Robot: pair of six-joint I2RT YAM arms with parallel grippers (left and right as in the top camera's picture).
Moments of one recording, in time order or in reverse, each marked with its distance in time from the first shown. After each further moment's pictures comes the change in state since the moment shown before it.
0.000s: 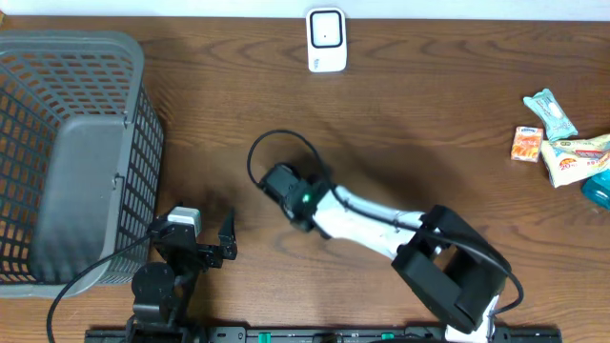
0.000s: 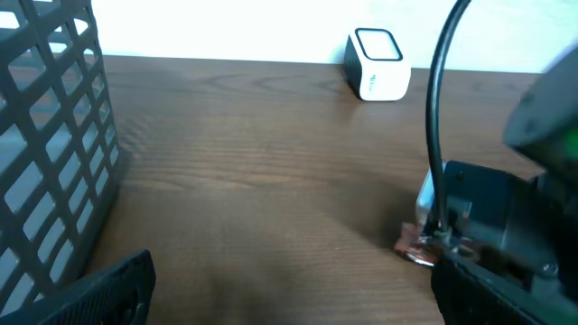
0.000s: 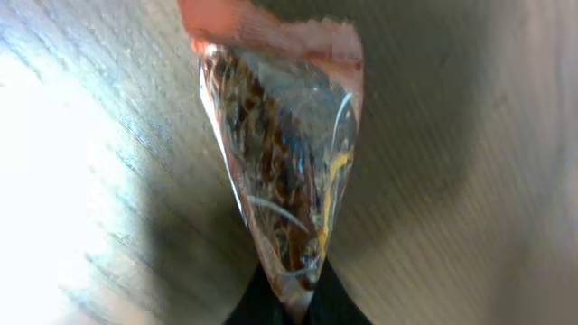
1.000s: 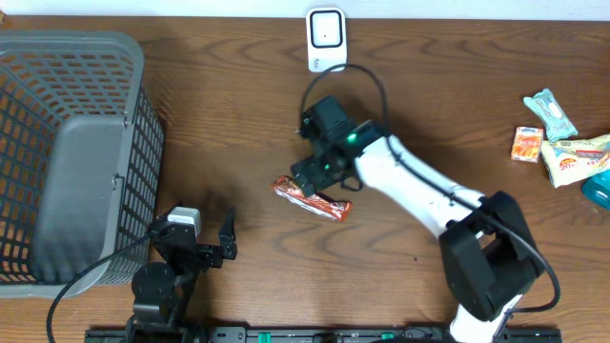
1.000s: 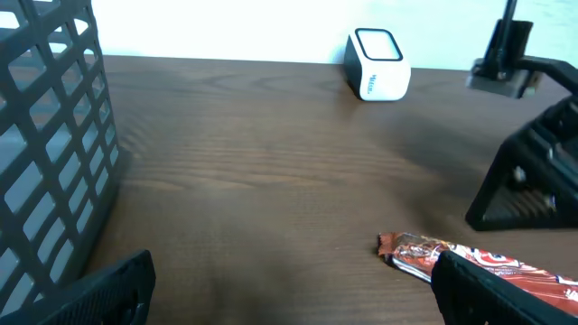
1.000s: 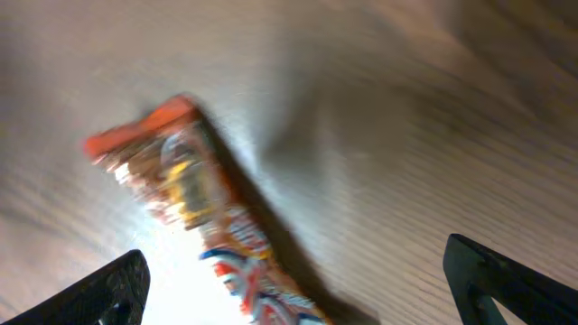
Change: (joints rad) left arm 0.000 0.000 0.000 0.000 0.000 0.000; right arm -0.240 -0.063 0.163 -0.158 -0.424 0.235
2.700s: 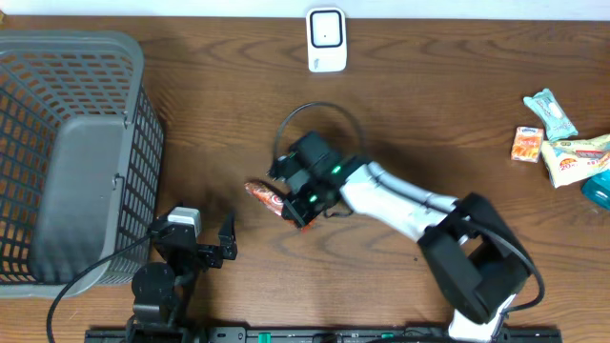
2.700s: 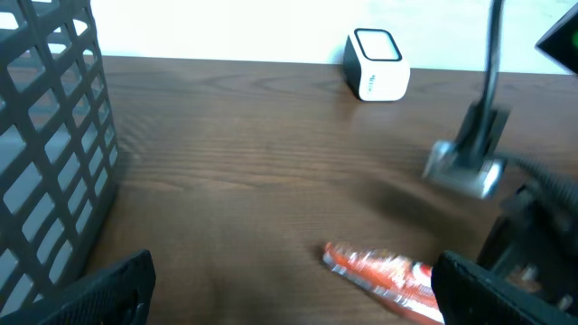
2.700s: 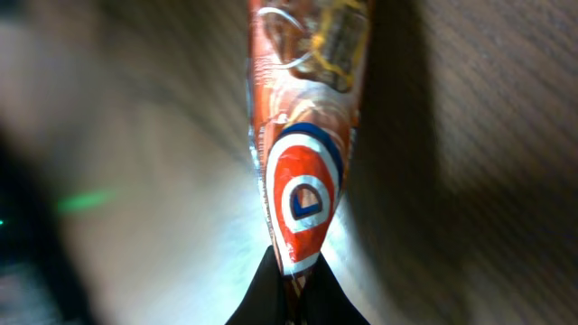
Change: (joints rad) left arm 0.000 0.000 0.000 0.000 0.000 0.000; right arm 0.039 0.016 -0.175 0.210 -0.470 -0.062
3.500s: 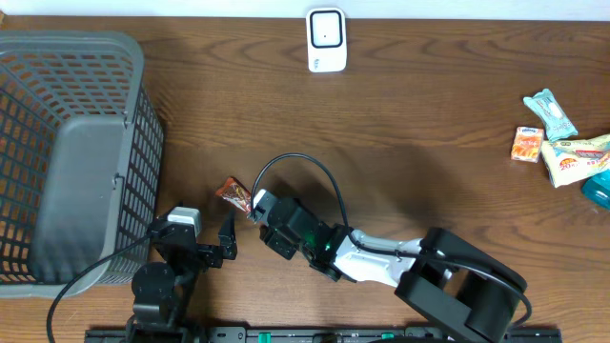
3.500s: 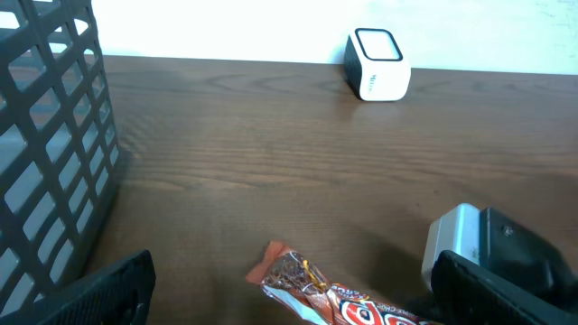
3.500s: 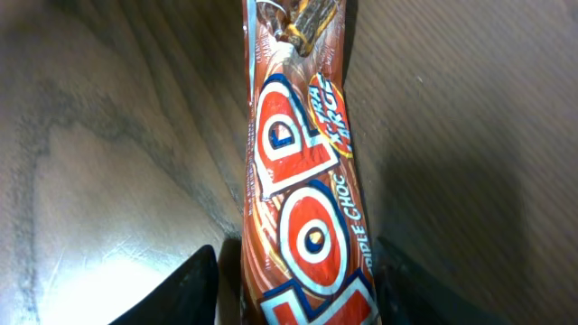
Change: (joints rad) left arm 0.000 0.000 0.000 0.000 0.000 0.000; right arm 0.312 -0.052 -0.390 0.774 0.616 -0.089
